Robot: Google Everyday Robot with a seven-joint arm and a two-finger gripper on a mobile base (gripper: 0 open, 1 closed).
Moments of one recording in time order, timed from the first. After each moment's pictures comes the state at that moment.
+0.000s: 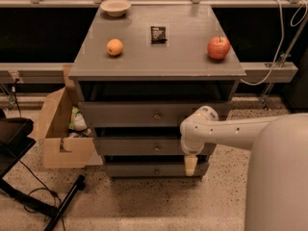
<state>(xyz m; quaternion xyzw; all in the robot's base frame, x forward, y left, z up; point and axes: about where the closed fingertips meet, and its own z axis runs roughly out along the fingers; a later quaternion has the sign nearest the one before) 0.614 -0.145 0.471 -0.70 0.70 -0.07 0.08</state>
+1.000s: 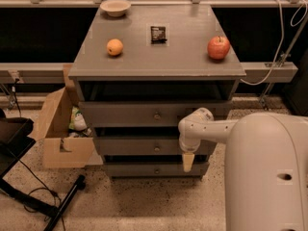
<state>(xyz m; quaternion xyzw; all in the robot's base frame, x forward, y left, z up) 0.658 -0.143 0.416 -0.71 0.70 -0.06 0.09</state>
